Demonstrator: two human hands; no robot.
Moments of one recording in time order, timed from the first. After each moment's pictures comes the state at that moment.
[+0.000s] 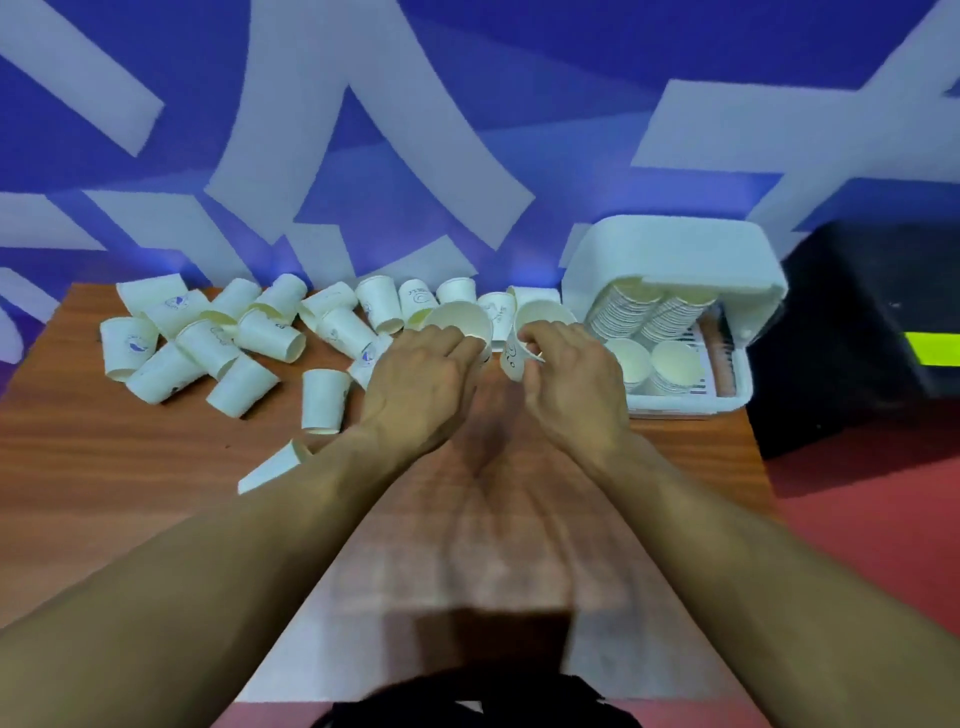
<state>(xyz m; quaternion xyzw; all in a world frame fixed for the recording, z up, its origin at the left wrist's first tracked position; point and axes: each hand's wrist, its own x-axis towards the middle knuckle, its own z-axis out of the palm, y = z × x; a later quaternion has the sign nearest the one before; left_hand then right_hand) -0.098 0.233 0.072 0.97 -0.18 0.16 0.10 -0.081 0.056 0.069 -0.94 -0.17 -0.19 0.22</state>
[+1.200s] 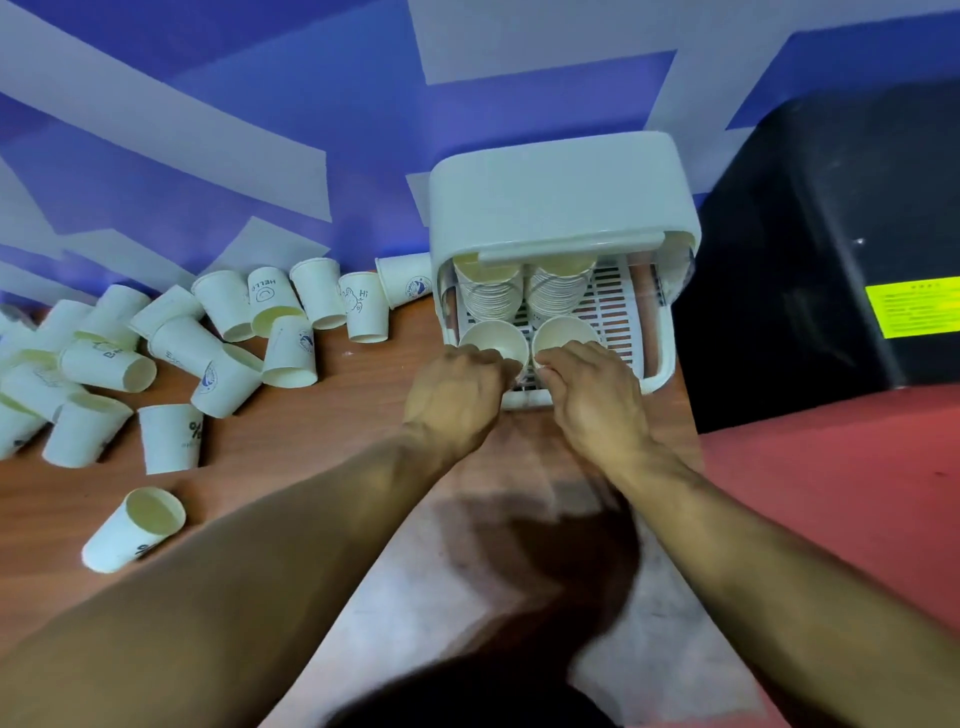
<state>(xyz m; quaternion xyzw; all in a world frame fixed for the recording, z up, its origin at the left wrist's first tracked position) 0.006 0.012 -0.011 0.97 -0.22 -0.07 0.05 -0.001 -0.158 -0.045 -0.96 -0.12 -0.05 0.25</state>
